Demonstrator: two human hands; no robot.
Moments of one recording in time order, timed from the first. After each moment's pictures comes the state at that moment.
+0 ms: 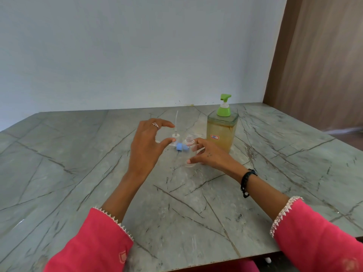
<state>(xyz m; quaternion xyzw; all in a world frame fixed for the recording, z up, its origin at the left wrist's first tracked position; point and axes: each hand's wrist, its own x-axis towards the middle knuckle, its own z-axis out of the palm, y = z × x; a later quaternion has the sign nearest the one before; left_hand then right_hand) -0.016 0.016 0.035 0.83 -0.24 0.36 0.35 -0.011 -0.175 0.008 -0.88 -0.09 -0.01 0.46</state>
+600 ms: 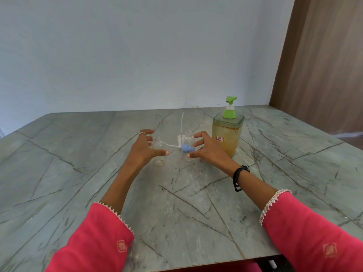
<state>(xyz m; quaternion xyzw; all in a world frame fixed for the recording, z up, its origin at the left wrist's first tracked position) 0.002 0.039 0.030 0.87 -0.05 0.08 0.49 0.004 -0.163 0.009 -0.87 -0.08 -0.05 0.48</state>
